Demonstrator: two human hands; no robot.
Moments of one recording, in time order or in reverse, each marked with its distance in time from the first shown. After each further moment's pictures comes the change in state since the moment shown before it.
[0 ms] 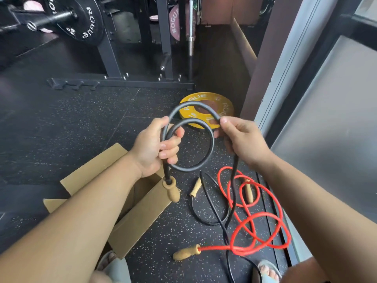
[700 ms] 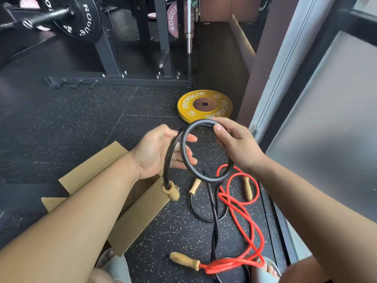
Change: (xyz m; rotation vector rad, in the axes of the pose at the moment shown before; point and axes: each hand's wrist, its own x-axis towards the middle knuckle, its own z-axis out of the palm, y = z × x) left_hand -0.003 -0.006 0.002 0.151 -0.116 -0.133; right_hand -0.008 0.018 0.003 -0.026 -0.054 -0.097
